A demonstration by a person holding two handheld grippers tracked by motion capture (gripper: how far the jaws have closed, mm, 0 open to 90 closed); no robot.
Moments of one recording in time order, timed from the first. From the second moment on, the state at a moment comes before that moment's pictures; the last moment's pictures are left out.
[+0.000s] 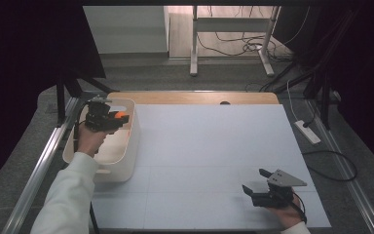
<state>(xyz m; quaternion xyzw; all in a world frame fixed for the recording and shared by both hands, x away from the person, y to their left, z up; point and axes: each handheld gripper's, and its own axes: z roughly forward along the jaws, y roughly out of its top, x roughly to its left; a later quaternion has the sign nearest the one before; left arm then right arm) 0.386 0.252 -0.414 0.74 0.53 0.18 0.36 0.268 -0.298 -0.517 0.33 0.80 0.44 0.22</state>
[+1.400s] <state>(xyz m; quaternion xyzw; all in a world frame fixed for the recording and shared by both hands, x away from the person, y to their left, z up) 0.349 0.229 -0.380 0.73 0.45 0.17 0.48 0.272 -0.299 -0.516 0.33 0.80 0.45 0.21</state>
